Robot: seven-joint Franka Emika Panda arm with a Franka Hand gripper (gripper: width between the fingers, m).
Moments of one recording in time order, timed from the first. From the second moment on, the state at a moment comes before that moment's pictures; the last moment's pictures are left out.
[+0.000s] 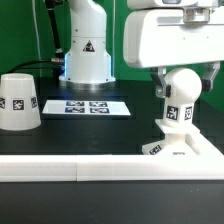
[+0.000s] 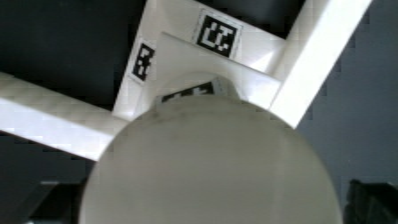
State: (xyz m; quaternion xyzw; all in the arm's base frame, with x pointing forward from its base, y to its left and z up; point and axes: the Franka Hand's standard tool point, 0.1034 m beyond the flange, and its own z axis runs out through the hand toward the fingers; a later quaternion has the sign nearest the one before) arm 0.610 0.108 0.112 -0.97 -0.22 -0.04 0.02
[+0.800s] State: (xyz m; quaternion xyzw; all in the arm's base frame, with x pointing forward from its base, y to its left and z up) arm 0.620 0.106 0.112 -0.81 -0.59 -0.05 -0.04
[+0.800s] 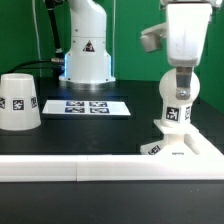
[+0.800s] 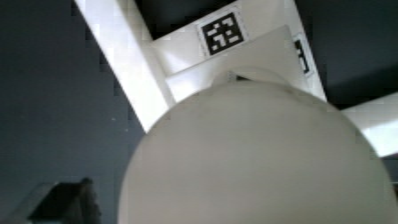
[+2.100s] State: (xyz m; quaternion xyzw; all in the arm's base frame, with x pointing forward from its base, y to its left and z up) arm 0.619 0.092 0.111 -0.84 -0.54 -0.05 -0.05
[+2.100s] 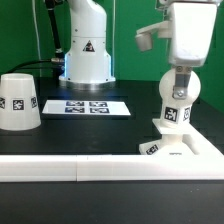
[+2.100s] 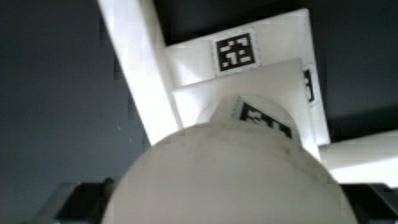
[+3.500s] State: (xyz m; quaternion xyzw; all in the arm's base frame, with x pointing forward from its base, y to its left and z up) arm 0.617 0.093 0.109 -0.99 0.05 -0.13 0.02
